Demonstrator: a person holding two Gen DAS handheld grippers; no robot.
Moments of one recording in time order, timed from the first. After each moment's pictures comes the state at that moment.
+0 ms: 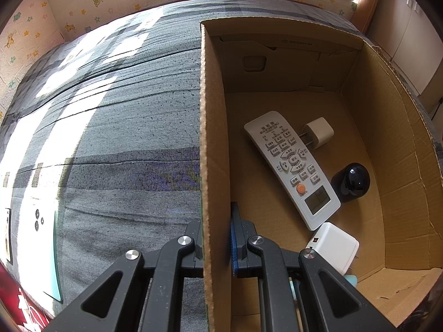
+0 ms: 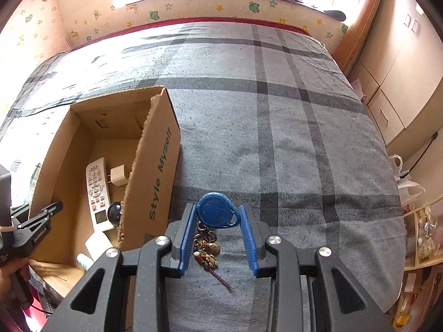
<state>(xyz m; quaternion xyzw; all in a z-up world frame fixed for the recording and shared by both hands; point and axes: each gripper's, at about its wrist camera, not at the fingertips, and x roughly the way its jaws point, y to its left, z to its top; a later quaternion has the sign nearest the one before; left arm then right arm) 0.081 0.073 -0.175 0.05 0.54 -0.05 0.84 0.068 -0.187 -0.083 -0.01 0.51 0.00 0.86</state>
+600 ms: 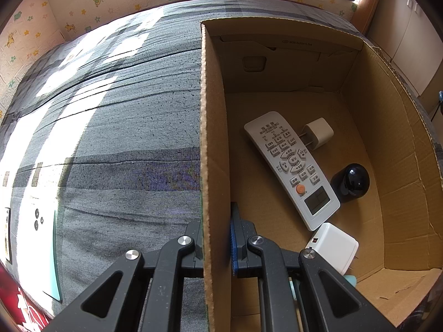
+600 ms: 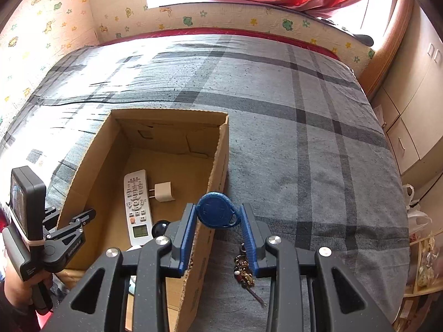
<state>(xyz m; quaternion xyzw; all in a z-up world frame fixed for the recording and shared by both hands) 0.081 0.073 -0.174 0.05 0.54 -0.05 0.84 0.084 -0.126 -0.061 -0.04 0.49 0.06 0.87</state>
